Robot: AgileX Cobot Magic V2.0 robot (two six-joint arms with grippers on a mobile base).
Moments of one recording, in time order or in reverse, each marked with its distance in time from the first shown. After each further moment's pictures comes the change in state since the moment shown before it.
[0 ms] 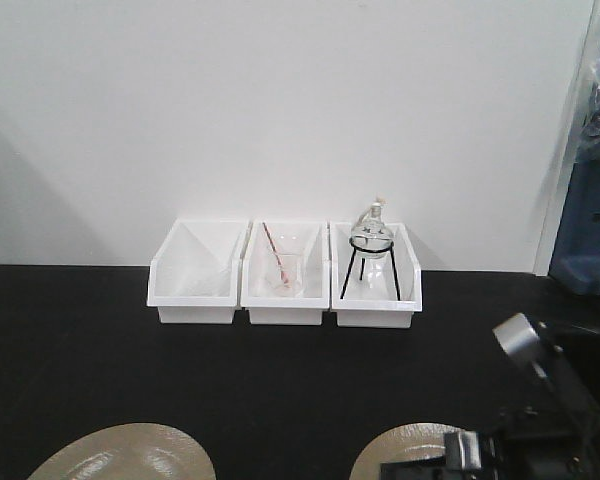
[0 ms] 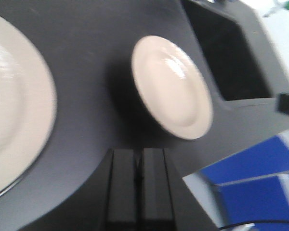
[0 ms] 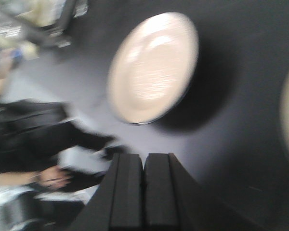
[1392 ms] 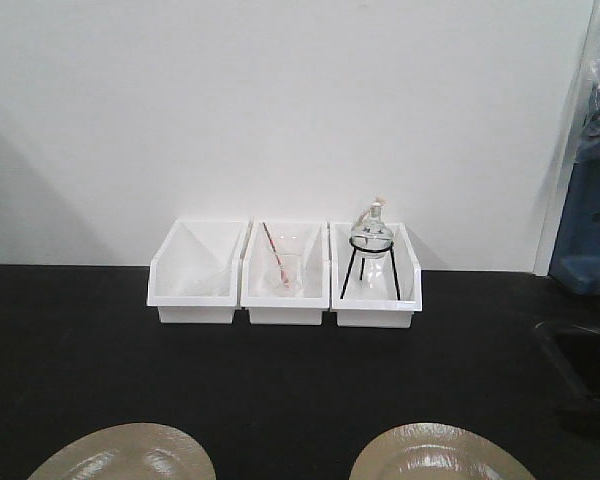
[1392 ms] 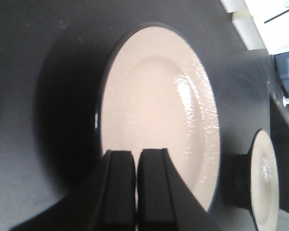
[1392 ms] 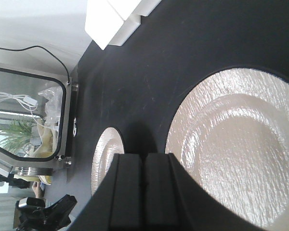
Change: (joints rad) left arm 0.732 0.395 -0.006 0.039 0.210 0.219; right arm -0.642 0.254 -0.029 0.099 0.189 -0.129
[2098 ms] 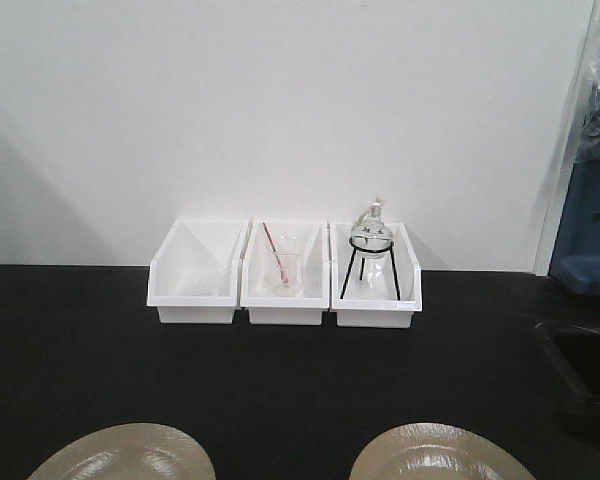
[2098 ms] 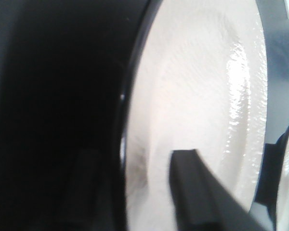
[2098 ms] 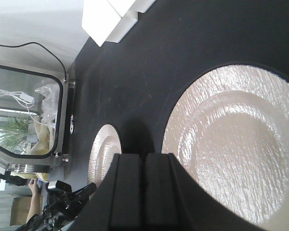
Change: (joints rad) left arm -0.240 0.251 -0.008 -0.200 -0.128 0.076; right arm 0.000 0.000 0.000 -0.016 0.000 0.000
